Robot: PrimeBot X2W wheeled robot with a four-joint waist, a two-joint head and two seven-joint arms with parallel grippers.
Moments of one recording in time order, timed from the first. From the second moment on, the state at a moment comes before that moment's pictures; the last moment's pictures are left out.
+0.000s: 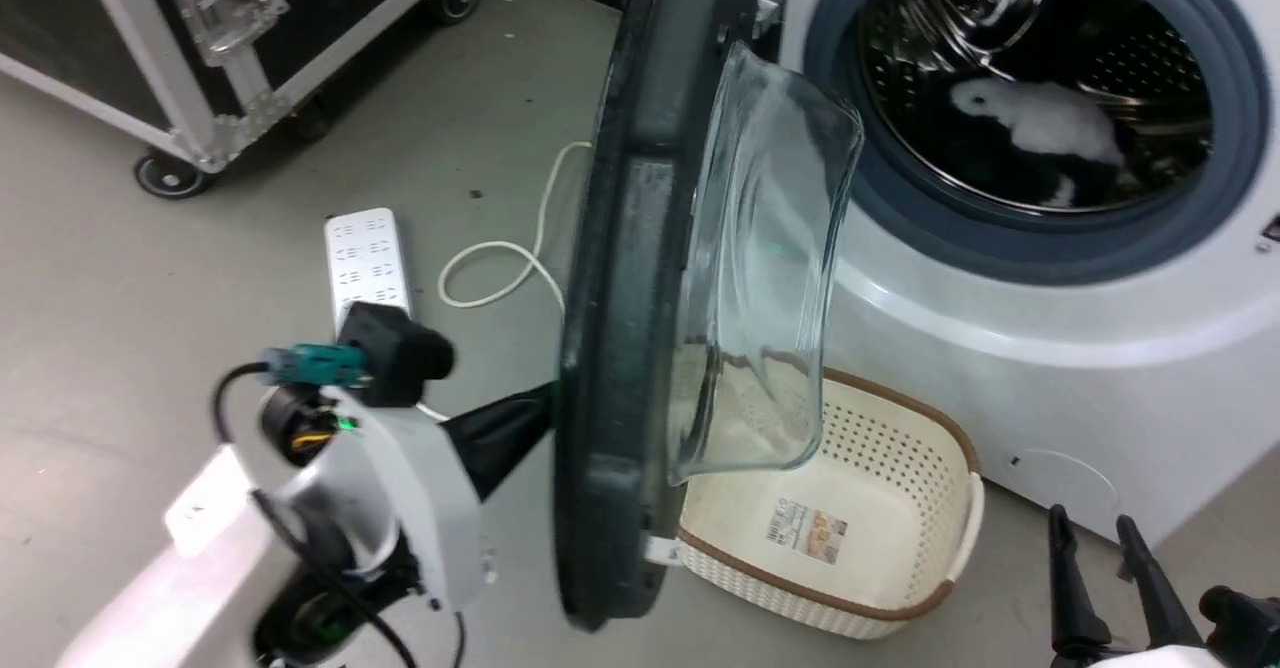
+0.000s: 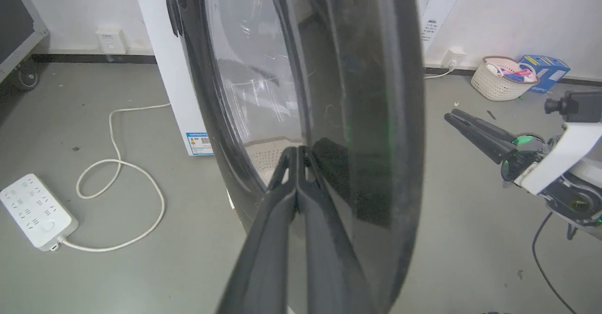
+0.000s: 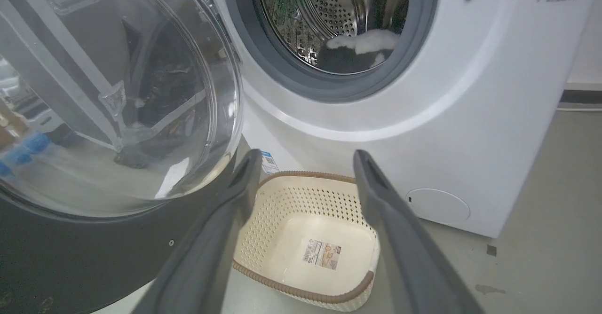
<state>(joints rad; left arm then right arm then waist) -0.43 0.61 -0.59 -0.17 -0.91 -0.12 0.38 0.06 -0.05 -0.11 0.21 0.32 0.13 -0.24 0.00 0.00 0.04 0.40</state>
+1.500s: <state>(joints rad) -1.14 0.19 -1.04 0.78 -0.89 -0.09 -0.15 -0.01 -0.05 -0.11 0.21 0.41 0.13 -0.26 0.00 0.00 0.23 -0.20</state>
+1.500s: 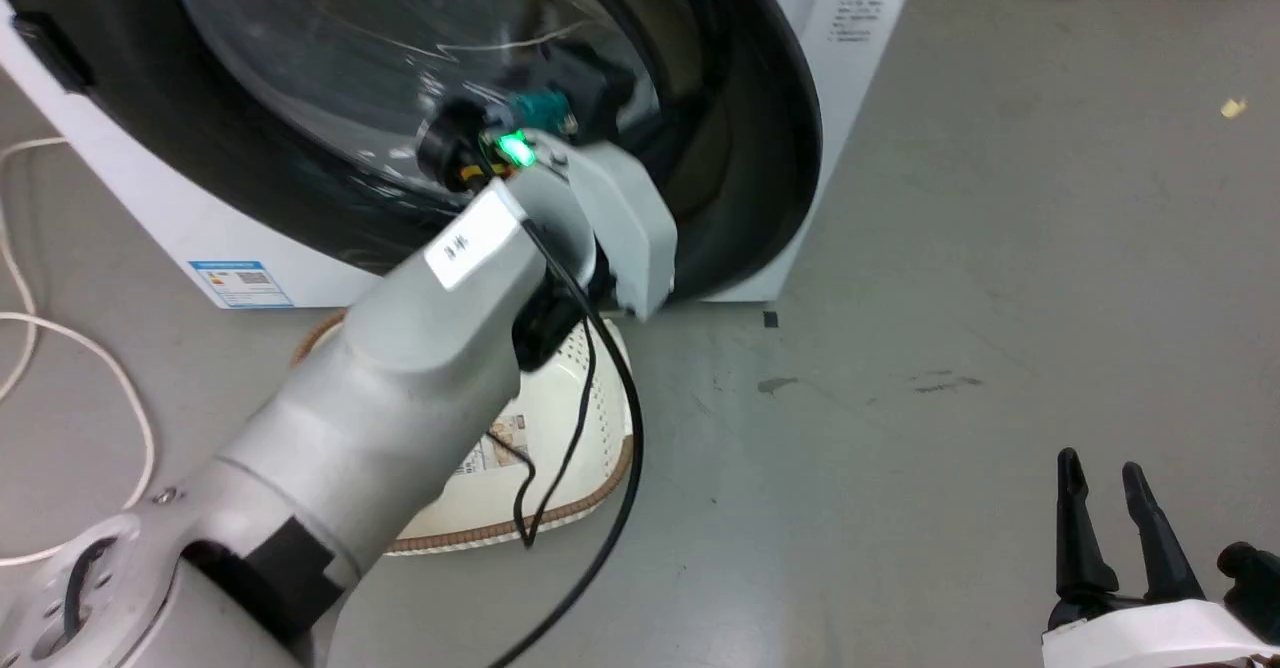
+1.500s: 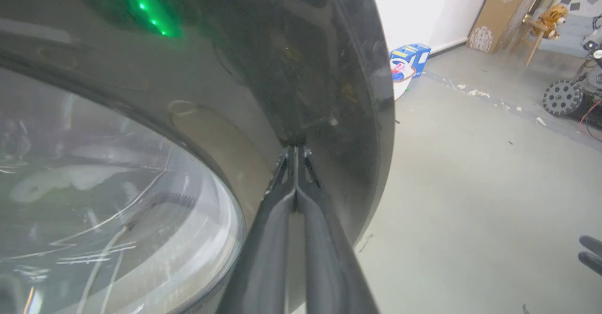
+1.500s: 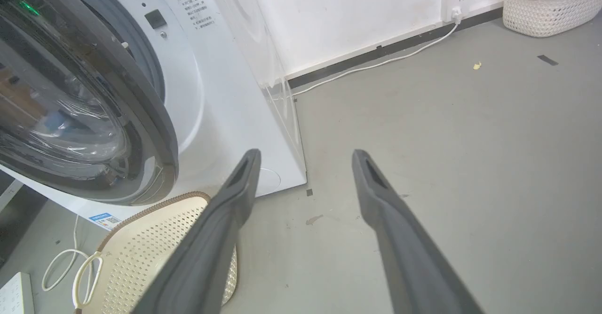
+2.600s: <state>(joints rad) -0.47 0.31 -0.13 0.19 -0.43 0.11 -0.26 0.03 -0.05 -0.09 0.19 0.36 0.13 -0.26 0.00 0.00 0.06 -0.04</state>
